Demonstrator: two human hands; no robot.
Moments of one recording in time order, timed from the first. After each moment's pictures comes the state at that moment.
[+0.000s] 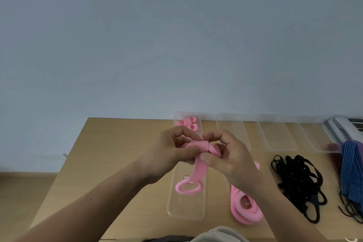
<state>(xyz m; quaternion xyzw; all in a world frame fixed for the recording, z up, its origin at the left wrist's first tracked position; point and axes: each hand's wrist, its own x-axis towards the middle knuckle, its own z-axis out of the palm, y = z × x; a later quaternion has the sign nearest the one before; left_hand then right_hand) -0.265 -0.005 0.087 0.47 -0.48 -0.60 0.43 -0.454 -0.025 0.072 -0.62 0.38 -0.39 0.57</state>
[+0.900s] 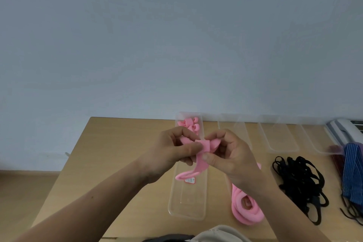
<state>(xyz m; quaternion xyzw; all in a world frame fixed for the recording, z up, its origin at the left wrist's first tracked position) -0.263 -0.004 0.086 0.46 -0.47 -0.61 0.44 -0.453 -0.025 0.071 -0.60 0.37 -0.41 0.58</state>
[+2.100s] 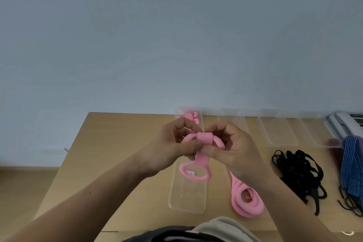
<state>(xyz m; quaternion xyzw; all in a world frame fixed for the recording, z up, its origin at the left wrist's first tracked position) -0.260 -0.003 0.090 0.44 -0.52 -0.60 0.43 -0.449 -0.024 0.082 -0.60 0.40 -0.40 0.56</state>
